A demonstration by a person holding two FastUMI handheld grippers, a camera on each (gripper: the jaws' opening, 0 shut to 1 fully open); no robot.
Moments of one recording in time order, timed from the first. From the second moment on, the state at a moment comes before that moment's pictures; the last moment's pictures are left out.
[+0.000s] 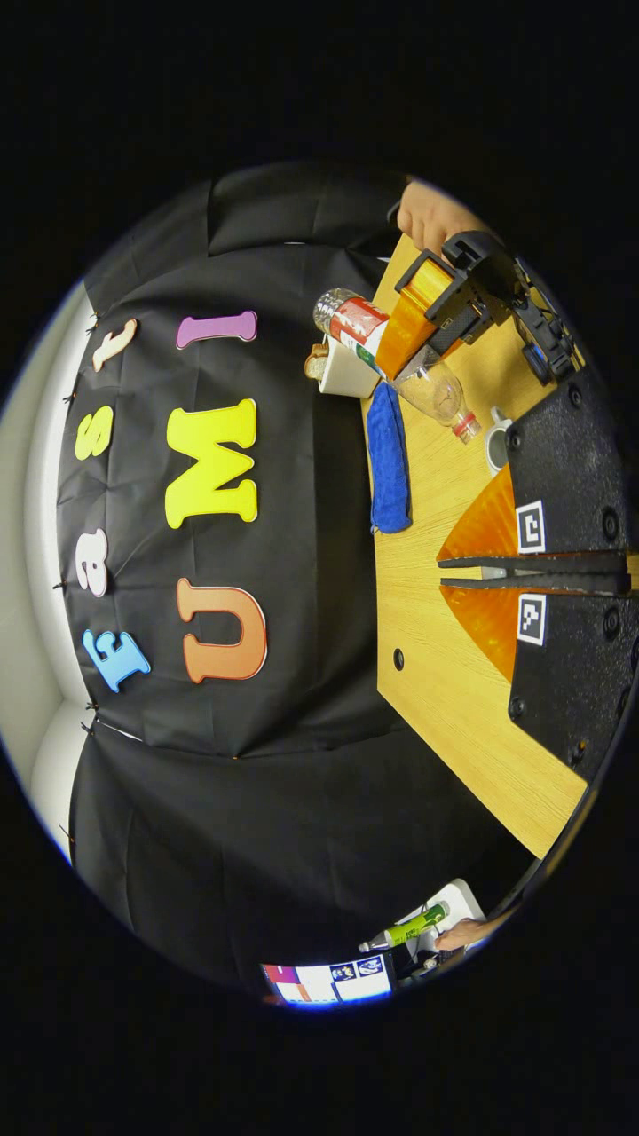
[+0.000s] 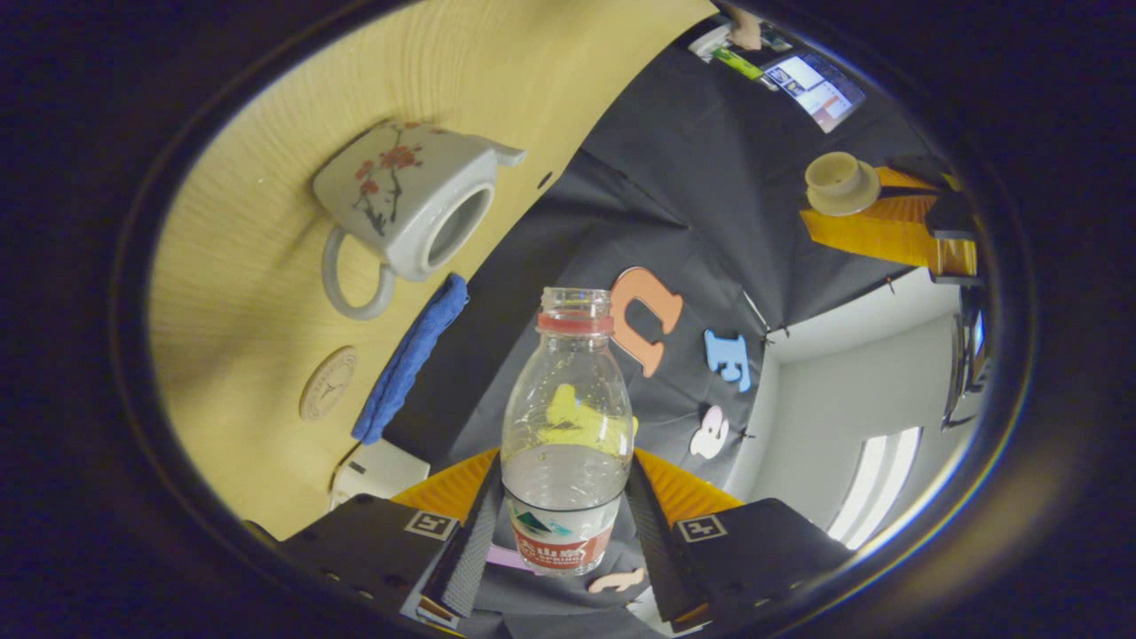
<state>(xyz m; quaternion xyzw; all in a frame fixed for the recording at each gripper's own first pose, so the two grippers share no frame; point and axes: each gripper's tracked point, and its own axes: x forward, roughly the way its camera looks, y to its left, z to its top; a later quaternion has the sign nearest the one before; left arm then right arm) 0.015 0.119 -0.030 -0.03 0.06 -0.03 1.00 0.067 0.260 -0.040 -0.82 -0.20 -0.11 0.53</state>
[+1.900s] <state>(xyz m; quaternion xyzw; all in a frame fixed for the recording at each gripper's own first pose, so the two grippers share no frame) 0.030 0.102 -0.050 -0.02 0.08 -0.04 1.00 0.210 0.191 -0.087 0.02 0.04 0.02 1.00</state>
